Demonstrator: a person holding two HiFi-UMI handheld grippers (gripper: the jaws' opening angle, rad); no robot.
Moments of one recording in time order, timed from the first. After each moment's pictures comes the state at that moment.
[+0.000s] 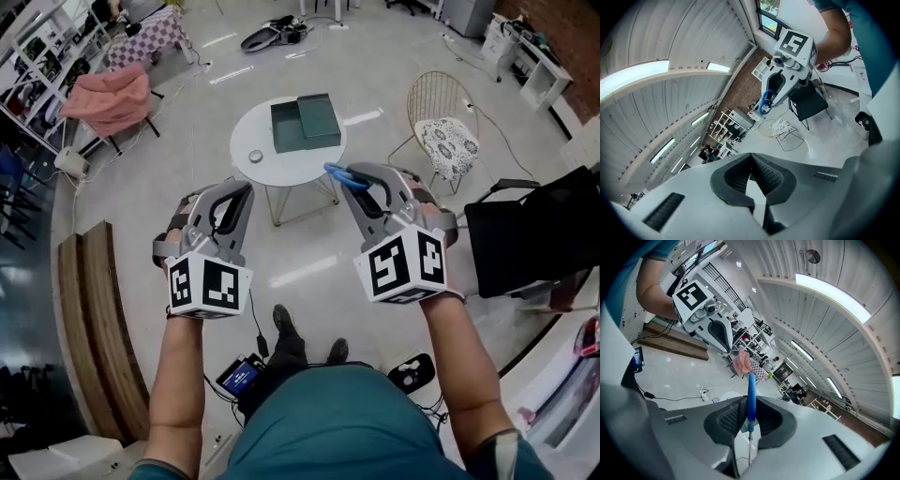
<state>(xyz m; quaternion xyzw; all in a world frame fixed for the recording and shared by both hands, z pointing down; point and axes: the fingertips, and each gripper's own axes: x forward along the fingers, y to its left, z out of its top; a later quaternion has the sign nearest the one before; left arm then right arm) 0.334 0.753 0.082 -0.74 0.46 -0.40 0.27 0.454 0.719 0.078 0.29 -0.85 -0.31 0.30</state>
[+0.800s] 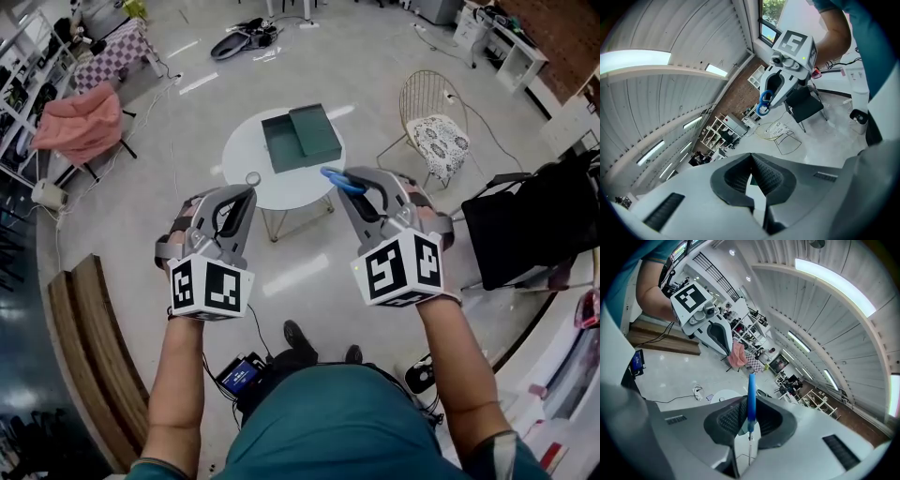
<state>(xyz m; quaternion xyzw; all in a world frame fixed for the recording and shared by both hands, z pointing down) 0.184 0.591 0.084 -0.79 0.41 -0.37 0.28 0.299 0.574 0.072 0.34 -0.83 -0.28 0.33</state>
